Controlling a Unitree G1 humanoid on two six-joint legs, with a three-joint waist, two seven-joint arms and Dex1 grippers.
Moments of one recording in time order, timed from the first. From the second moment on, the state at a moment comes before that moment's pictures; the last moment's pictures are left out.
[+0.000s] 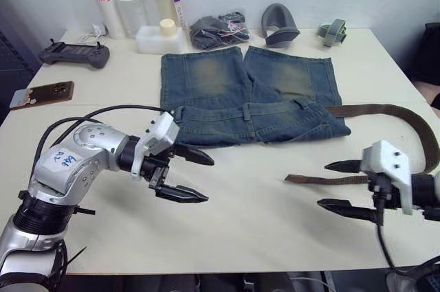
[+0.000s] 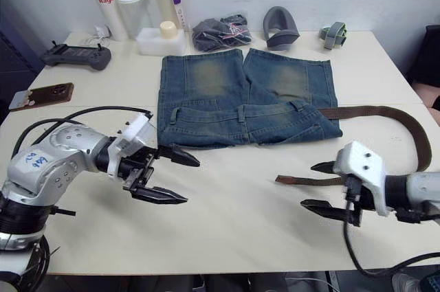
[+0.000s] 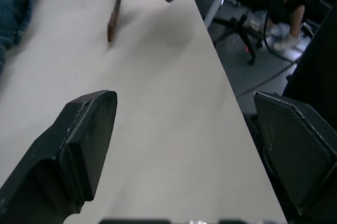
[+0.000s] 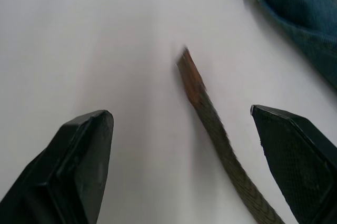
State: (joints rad) left arm -0.55 0.84 -0.15 -0.32 -0.68 0.75 -1.27; right arm 0.12 -1.15 -0.33 -0.54 0.46 0.62 1.05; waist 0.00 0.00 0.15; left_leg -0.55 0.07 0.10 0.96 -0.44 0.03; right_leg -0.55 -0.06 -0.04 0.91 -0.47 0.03
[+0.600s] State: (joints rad) left arm -0.47 0.65 -0.03 -0.19 -0.70 0.63 -1.19; right arm -0.08 -1.10 -0.13 -0.31 0.40 0.50 1.12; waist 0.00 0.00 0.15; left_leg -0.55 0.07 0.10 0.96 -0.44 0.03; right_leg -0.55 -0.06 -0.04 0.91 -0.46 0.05
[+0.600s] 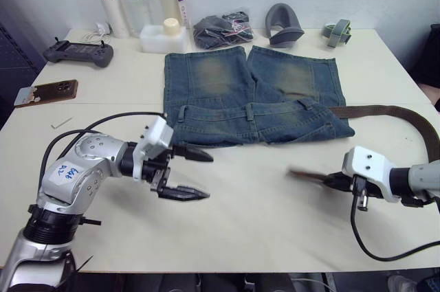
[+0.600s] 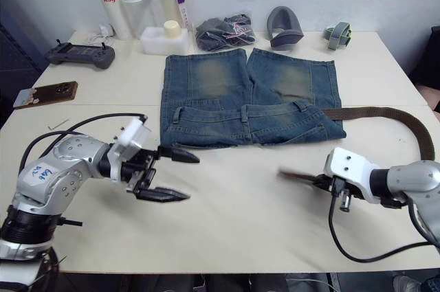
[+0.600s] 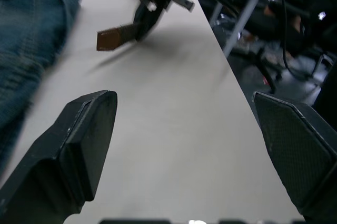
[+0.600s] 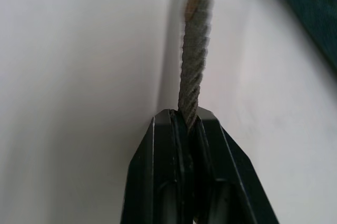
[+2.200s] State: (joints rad) left arm -0.95 0.11 -0.10 0.36 -0.62 0.58 -1.15; right arm 0.34 -0.34 -0.71 -0.71 1.48 0.69 0.31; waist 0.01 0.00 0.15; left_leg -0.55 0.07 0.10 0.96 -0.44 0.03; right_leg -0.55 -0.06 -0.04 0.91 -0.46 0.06
